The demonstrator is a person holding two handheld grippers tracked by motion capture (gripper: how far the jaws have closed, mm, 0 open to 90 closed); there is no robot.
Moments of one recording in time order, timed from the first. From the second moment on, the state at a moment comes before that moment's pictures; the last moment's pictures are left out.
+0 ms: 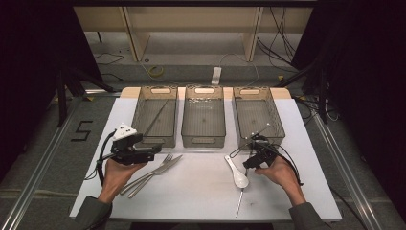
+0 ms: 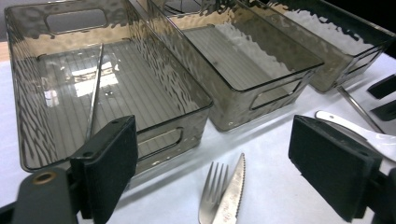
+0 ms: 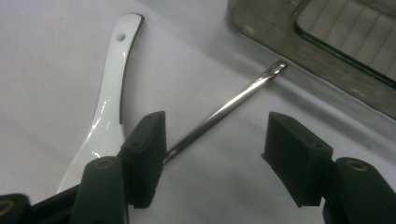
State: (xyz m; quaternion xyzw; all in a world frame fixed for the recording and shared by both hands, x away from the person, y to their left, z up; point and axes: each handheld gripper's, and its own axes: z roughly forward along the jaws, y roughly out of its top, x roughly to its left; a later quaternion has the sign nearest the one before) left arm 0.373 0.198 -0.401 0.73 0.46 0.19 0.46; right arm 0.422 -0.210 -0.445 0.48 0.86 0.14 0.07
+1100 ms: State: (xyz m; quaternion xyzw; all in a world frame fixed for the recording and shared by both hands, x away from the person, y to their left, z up) left arm 0.368 0.198 -0.407 0.74 0.46 0.18 0.46; right arm 0.415 -0.200 -0.456 0.46 0.88 0.09 0.05
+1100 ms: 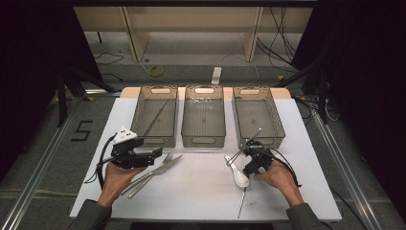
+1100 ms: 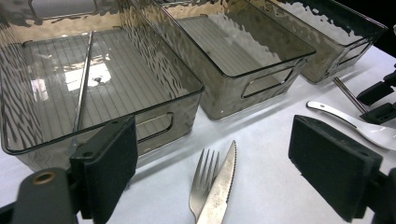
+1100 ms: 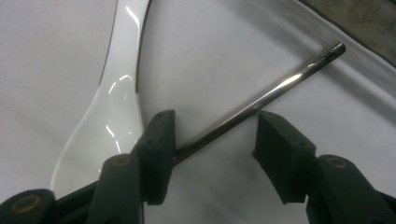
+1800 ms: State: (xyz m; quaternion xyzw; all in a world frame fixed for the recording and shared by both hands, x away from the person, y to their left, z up) left arm 0.367 0.199 -0.408 0.74 0.45 0.17 0.46; right arm 0.410 -0.205 -0.454 0.43 0.90 0.07 0.04
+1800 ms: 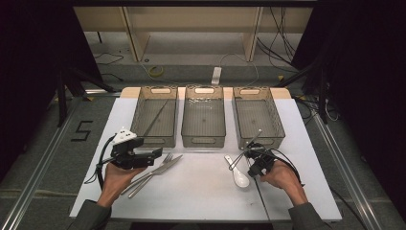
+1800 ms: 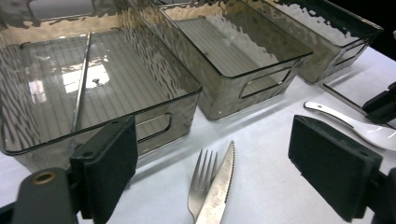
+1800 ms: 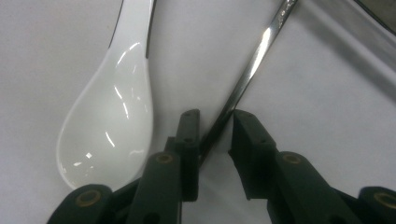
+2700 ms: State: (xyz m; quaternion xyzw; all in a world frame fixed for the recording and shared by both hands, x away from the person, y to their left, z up) left arm 0.367 0.194 -0.411 0.75 0.44 0.16 0.47; right arm 0.404 -0.211 -0.436 0.41 0.91 0.10 0.03
